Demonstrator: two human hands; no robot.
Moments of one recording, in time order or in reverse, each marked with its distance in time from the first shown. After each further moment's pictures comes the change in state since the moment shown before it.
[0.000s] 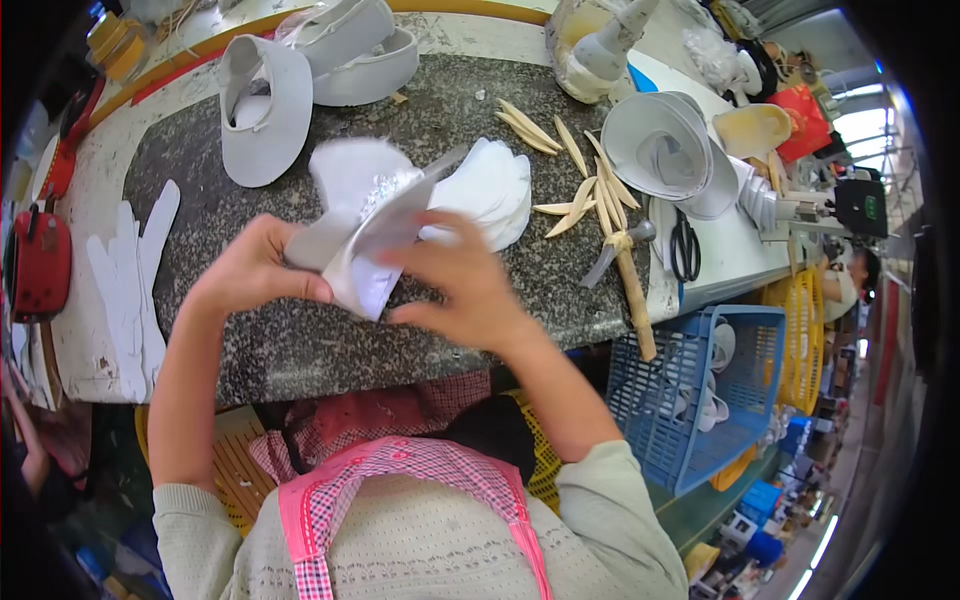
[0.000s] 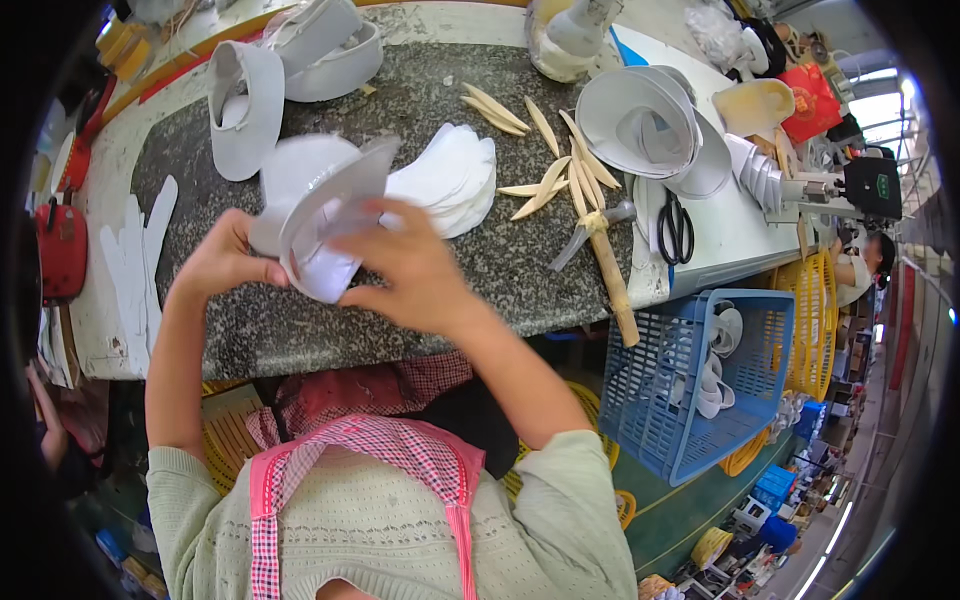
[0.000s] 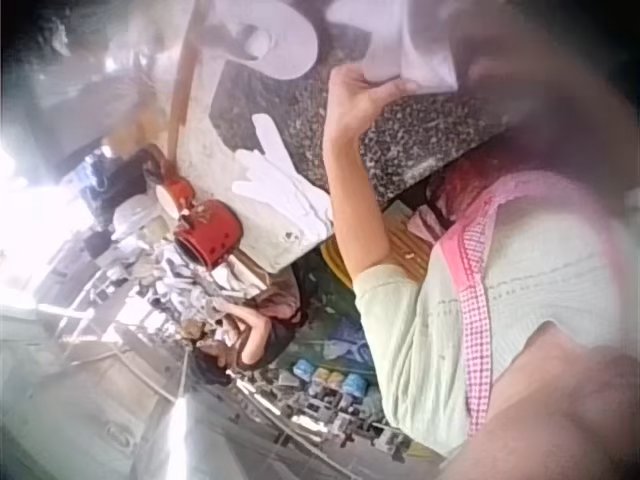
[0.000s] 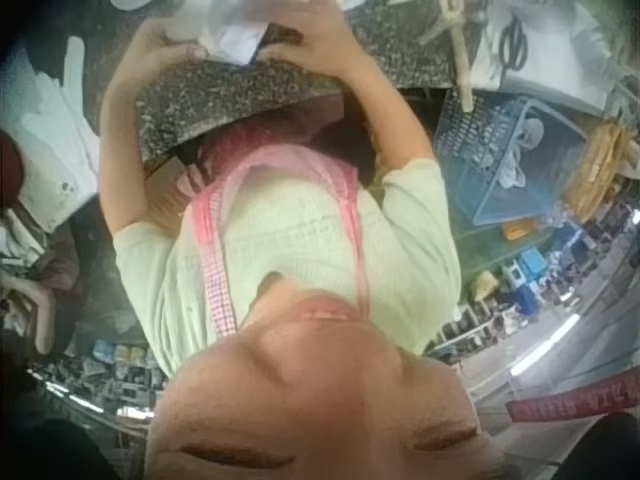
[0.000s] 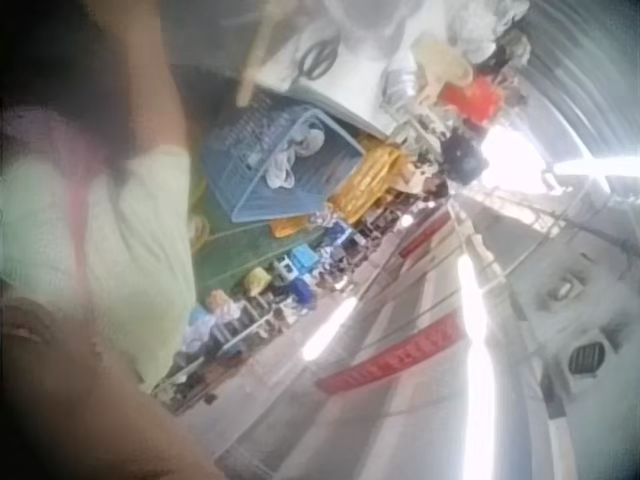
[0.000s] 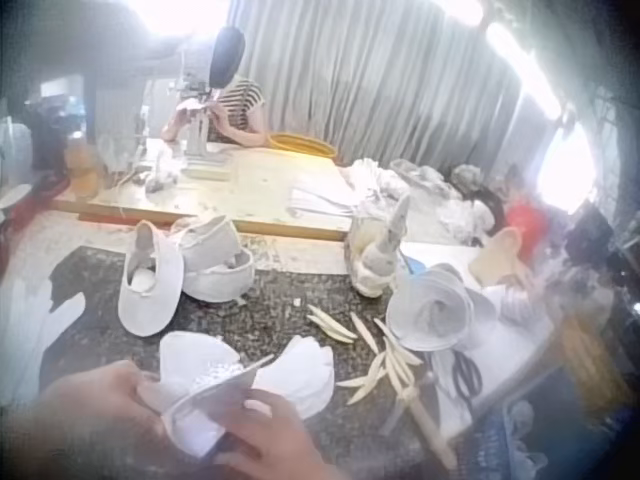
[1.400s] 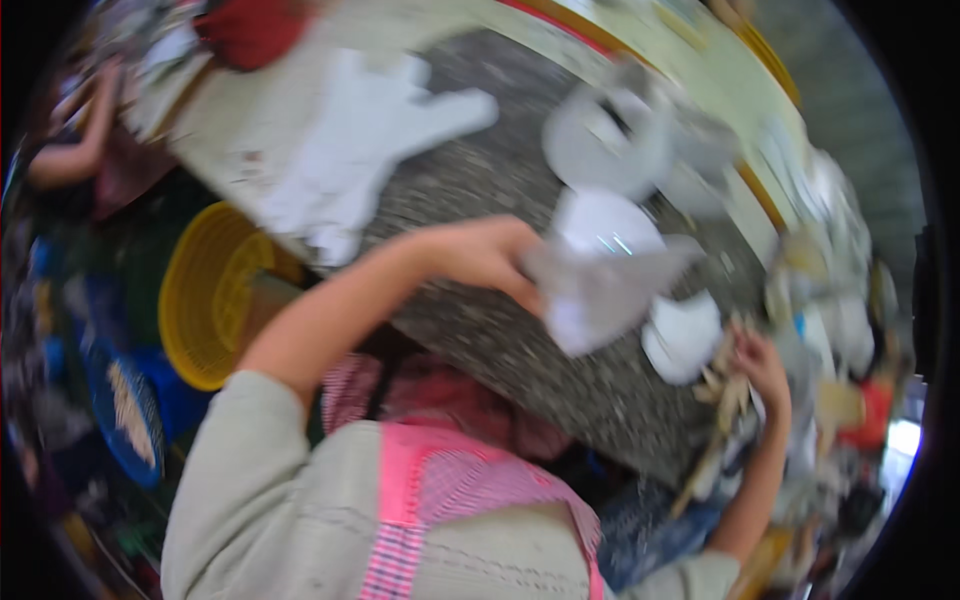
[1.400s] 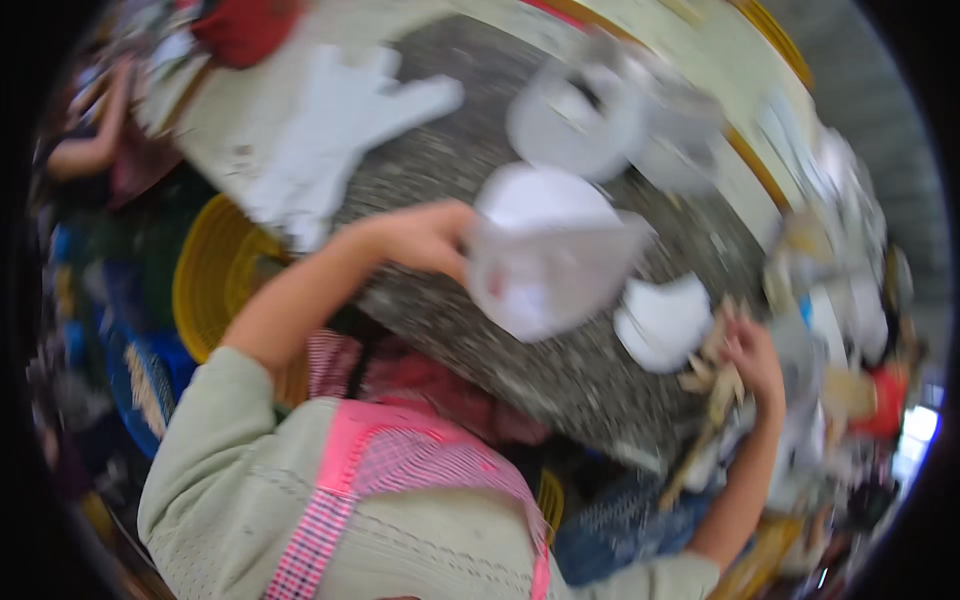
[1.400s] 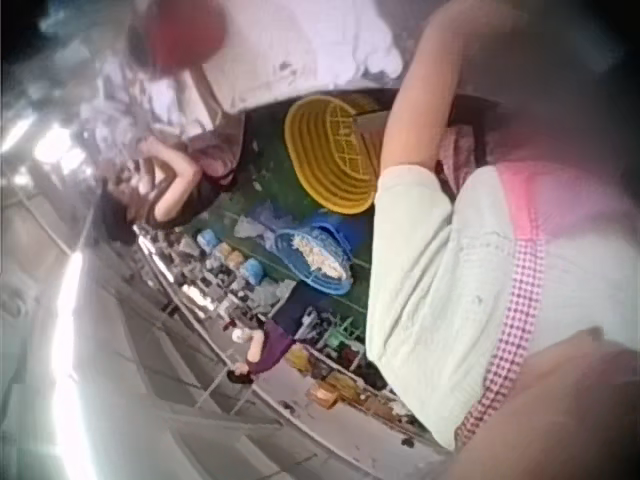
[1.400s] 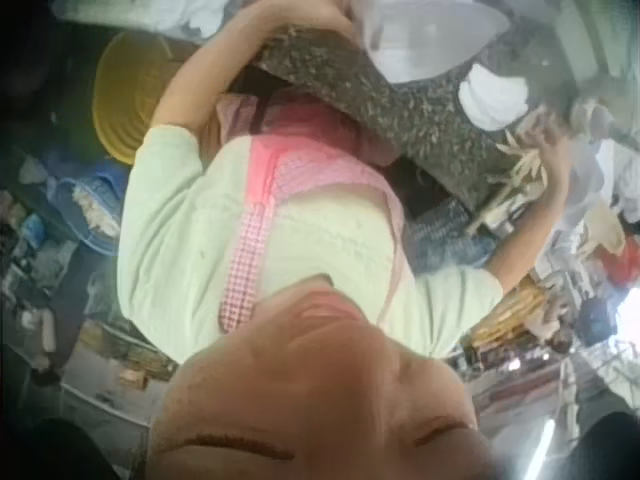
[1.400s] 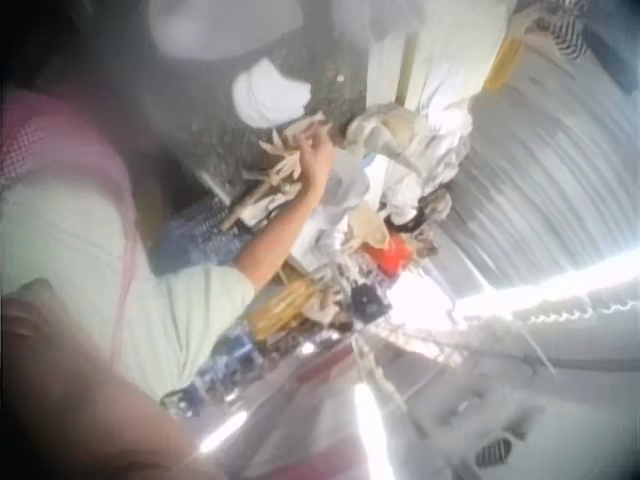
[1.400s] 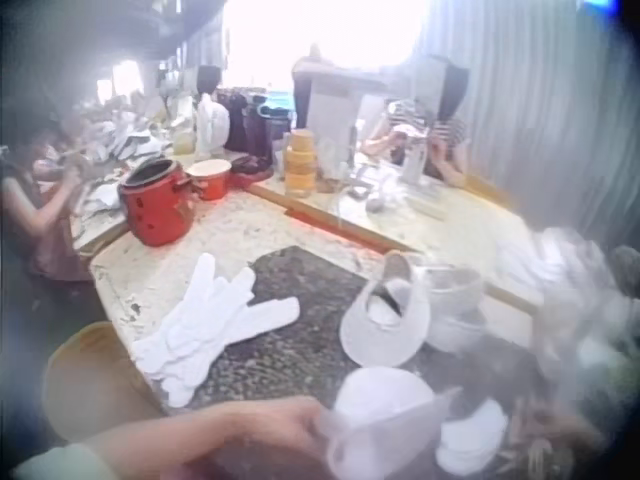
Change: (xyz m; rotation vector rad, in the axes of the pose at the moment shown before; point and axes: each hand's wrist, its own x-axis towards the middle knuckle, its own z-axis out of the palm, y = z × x) left_hand -0.057 -0.060 -0.007 -0.128 0.093 0.159; right_hand 0.059 0.138 -0.151 -0.090 -0.695 0.633
